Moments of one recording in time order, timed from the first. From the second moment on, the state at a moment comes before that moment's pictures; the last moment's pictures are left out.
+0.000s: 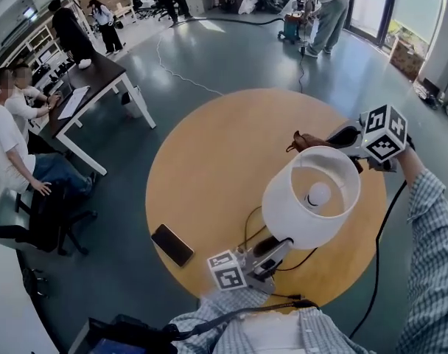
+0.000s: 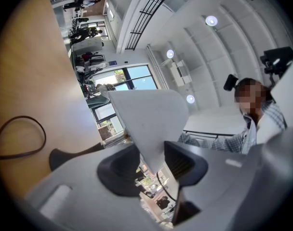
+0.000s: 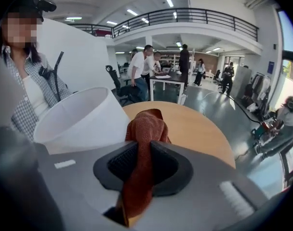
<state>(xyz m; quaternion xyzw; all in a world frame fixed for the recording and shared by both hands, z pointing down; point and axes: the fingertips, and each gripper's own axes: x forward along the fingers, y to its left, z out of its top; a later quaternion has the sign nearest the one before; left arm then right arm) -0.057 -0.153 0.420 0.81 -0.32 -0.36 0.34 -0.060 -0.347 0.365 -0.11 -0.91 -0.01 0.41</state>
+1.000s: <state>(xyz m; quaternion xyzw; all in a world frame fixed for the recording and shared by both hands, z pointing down) -0.060 -0.159 0.432 0.81 -0.32 -0.36 0.35 -0.175 -0.241 0.363 -0.38 -0.67 -0.33 0.55</state>
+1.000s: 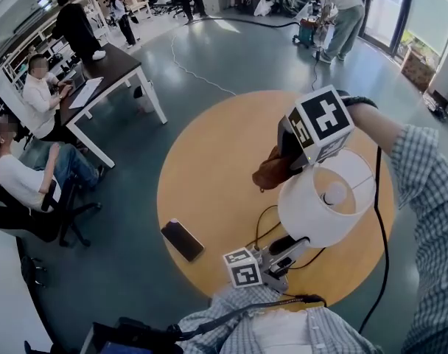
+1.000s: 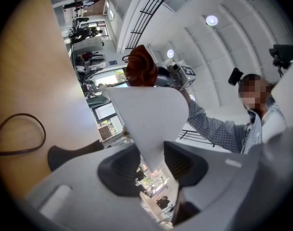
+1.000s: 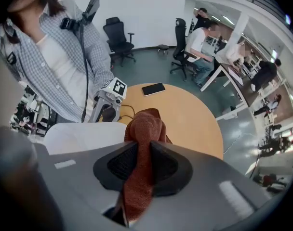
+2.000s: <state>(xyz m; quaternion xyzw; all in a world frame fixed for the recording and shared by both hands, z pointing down) -0.051 -0.160 0.428 0.80 -0.32 -0.36 0.37 -0.066 -0.104 0.332 -0.30 -0.65 -0.56 0.41</state>
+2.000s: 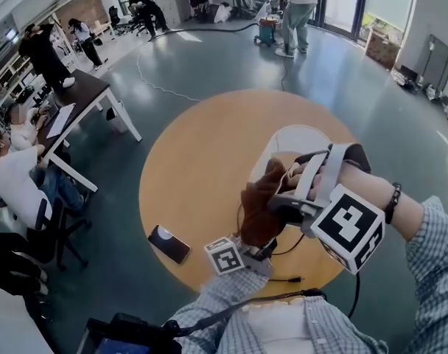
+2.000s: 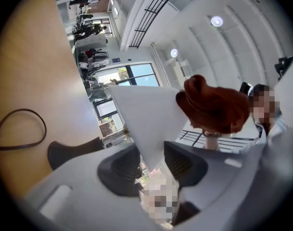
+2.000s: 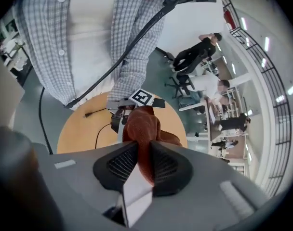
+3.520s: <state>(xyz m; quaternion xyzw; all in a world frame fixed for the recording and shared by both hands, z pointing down) -0.115 -0.109 0.384 0.90 -0.41 -0.05 0.12 0.028 -0.134 0.405 0.08 -0.96 -0.14 0.25</state>
